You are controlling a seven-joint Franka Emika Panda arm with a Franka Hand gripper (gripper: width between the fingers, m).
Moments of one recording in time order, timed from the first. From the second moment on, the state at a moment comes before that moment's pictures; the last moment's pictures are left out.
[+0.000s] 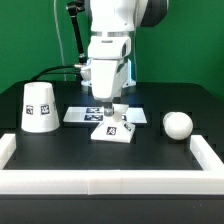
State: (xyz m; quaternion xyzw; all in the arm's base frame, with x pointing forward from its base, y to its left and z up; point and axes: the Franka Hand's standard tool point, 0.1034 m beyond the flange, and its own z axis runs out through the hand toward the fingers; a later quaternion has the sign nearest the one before) arm 0.418 -0.008 0.046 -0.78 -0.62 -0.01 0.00
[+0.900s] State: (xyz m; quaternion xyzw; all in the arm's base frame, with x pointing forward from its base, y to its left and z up) arm 0.419 -0.008 0.046 -0.78 -0.62 -0.01 0.00
